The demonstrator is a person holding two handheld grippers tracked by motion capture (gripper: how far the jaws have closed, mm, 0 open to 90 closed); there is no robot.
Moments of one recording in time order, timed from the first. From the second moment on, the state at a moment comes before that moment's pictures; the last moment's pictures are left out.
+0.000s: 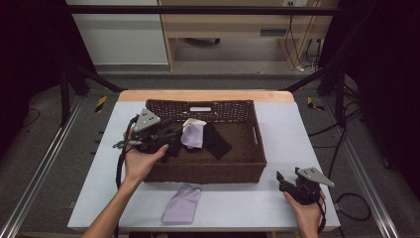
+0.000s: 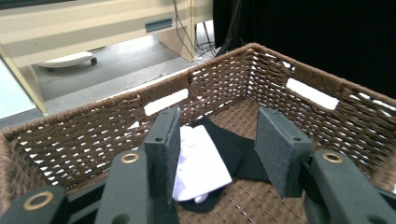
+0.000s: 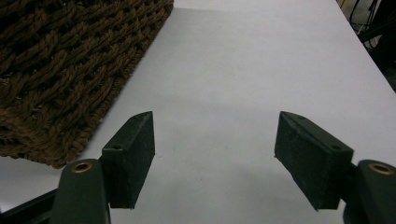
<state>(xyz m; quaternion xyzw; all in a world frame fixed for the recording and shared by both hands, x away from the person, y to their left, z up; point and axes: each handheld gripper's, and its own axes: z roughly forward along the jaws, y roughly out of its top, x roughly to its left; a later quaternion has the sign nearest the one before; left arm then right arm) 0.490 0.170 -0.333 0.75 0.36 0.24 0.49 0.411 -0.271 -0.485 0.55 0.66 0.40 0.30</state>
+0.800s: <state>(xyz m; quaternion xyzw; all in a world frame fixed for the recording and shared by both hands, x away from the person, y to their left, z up) 0.573 0.145 -0.385 0.76 0.41 0.26 0.43 0.413 -0.271 -0.484 0.55 0.65 0.42 0.32</state>
